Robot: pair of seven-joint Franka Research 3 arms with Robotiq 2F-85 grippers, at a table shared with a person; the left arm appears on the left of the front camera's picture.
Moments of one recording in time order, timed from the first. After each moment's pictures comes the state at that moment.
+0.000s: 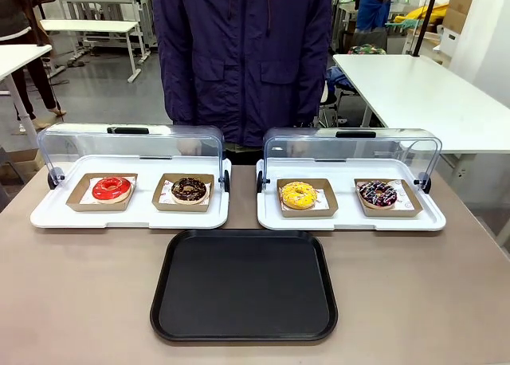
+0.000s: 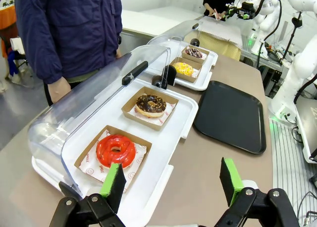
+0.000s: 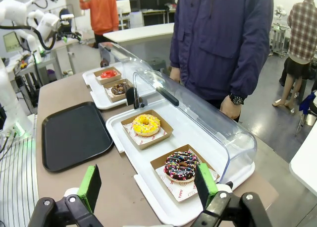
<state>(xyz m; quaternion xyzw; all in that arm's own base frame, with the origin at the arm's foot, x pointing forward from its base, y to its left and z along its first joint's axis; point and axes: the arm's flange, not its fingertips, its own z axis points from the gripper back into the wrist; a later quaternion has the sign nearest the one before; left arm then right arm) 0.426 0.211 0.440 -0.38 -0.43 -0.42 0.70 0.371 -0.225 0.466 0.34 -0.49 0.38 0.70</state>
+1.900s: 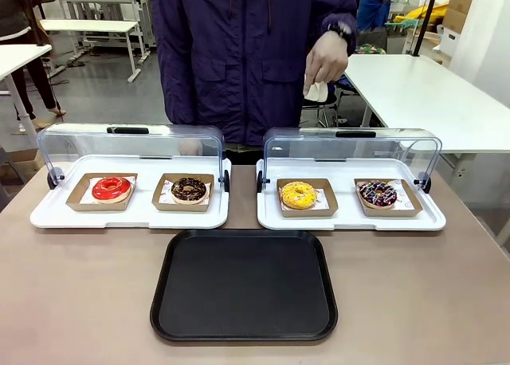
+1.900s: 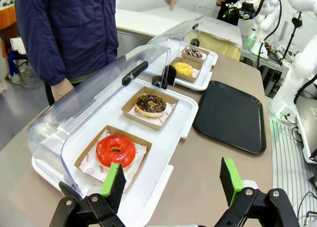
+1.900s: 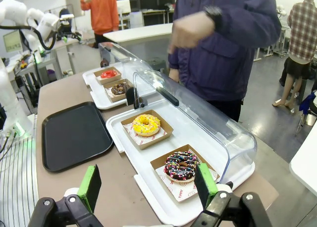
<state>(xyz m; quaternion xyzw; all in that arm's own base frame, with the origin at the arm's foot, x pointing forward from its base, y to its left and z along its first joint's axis) 0.426 0.211 0.440 -0.38 -0.43 -0.42 0.70 0.371 -0.225 0.466 0.35 -0.49 0.38 0.70</state>
